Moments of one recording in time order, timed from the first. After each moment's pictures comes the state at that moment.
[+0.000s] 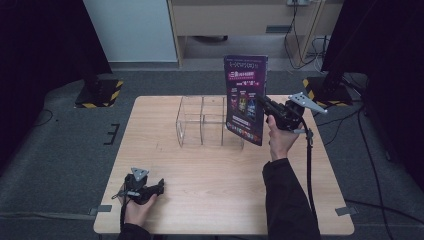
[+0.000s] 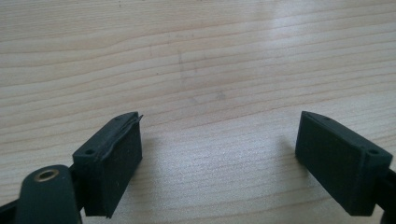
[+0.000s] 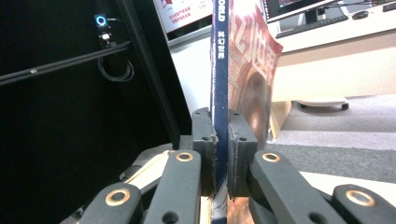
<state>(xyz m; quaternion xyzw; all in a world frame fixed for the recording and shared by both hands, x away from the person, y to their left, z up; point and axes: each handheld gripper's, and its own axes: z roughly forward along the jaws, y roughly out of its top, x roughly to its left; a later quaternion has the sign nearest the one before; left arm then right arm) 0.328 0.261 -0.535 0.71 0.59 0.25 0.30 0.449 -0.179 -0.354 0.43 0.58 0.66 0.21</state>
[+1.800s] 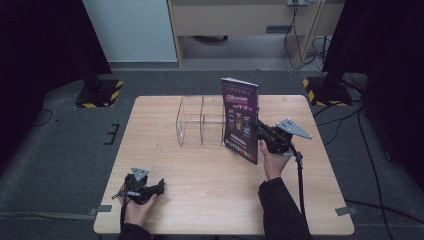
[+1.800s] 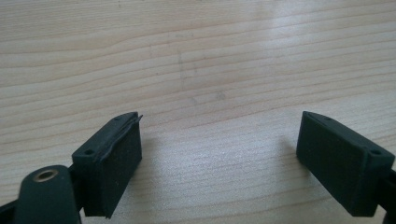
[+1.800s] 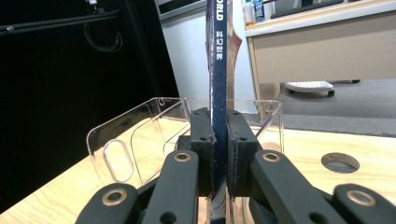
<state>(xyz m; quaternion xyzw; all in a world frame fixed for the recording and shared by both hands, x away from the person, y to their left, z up) 0.328 0.261 -0.535 0.71 0.59 0.25 0.30 0.424 -0.169 -0.424 0.42 0.61 0.63 0.23</state>
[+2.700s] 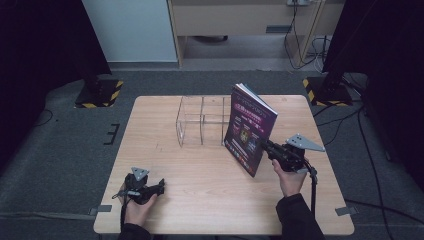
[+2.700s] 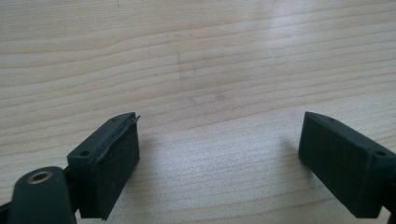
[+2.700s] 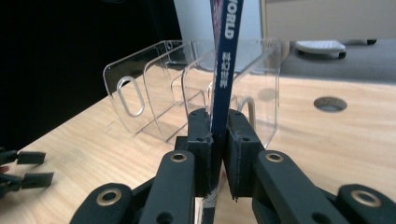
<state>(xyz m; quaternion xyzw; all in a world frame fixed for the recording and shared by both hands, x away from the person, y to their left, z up) 0.329 0.260 -0.535 0.71 0.59 0.25 0.30 0.380 -0.201 -0.434 0.43 0.67 0.57 0.19</state>
